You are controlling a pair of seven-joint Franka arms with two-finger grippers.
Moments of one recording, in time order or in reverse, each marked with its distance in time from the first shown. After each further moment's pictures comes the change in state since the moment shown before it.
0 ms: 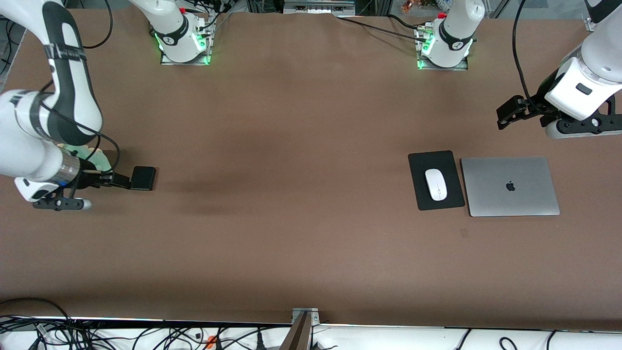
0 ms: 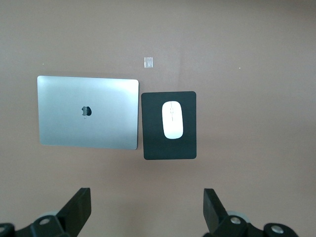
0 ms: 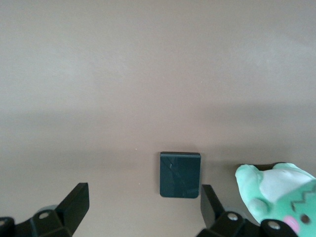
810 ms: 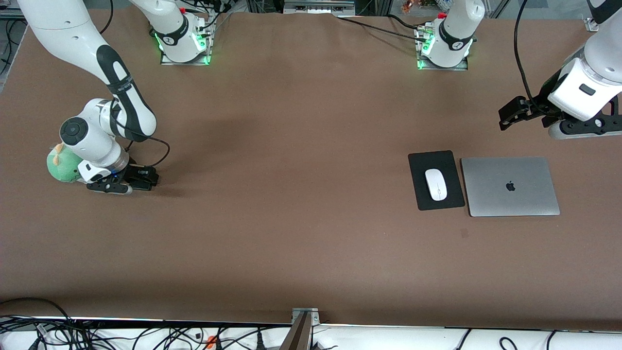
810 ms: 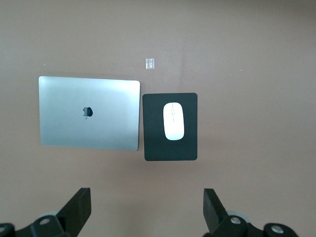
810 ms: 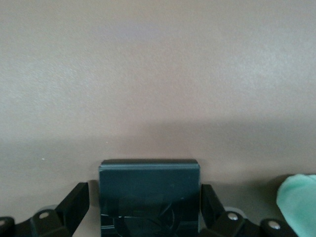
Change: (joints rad) left arm 0.005 0.001 0.002 0.000 0.000 0.006 0.000; right arm 0.000 0.150 0.000 -0.464 -0.003 0.732 0.008
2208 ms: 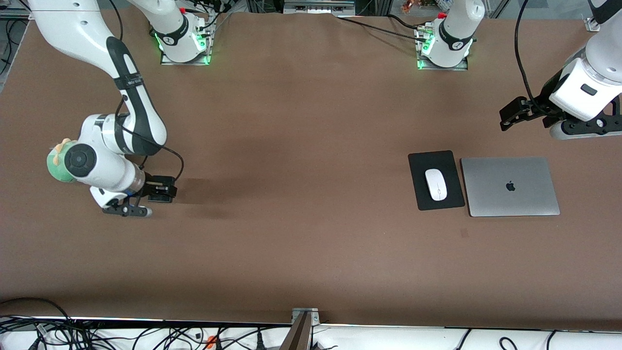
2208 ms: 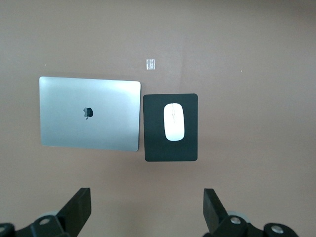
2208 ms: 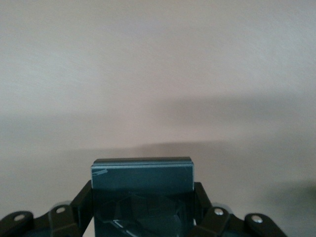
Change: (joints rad) left arm 0.002 0.000 0.001 0.000 0.000 0.001 0.000; right arm 0.092 -0.012 0.031 0.227 -0.040 -0.328 0.167
